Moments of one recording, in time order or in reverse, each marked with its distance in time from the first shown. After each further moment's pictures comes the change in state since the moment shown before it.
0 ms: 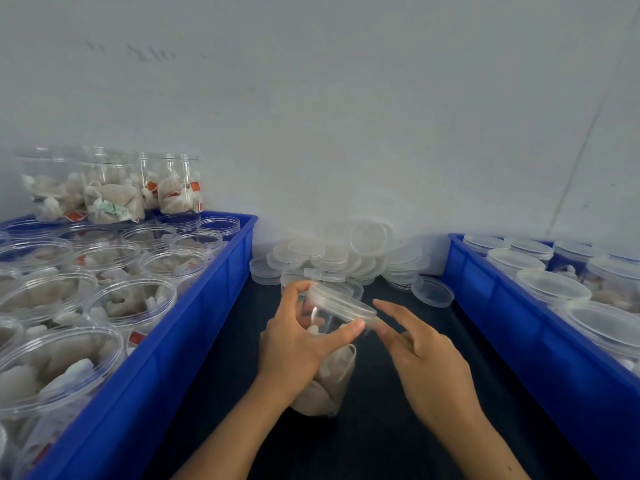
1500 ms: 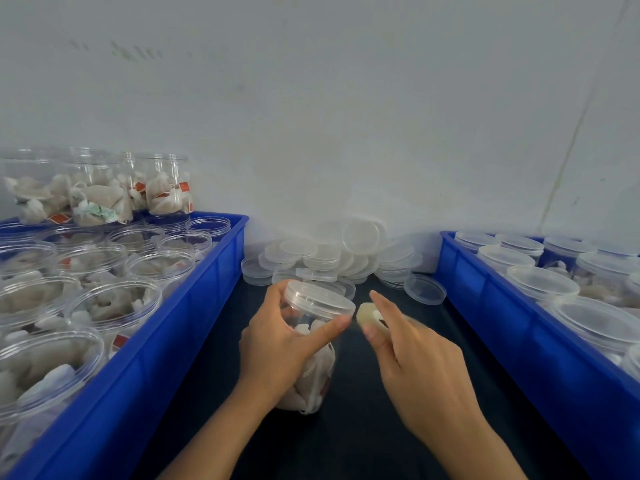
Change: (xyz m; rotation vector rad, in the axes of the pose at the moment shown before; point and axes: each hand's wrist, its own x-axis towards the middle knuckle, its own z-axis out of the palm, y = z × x) left_hand 0.002 -0.002 -0.004 0.072 0.081 0.065; right_hand -0.009 -0.010 -0.010 -0.278 0.099 -0.248
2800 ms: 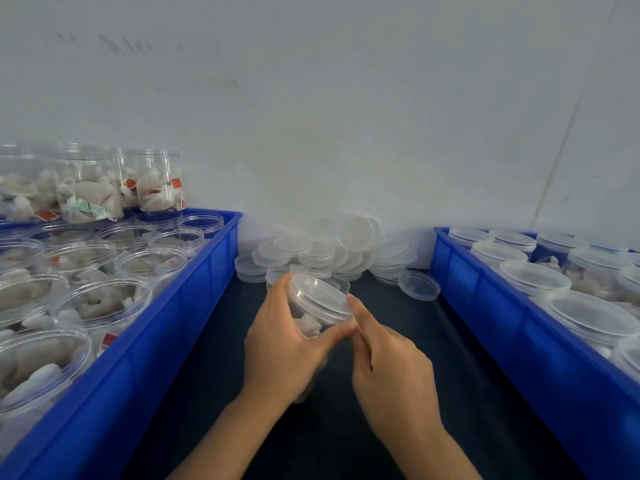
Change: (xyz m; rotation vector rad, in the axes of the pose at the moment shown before) left_hand -0.008 0.004 0.015 0.130 0.024 0.096; right_hand -0.006 -0.007 0.028 0.152 0.008 0.104
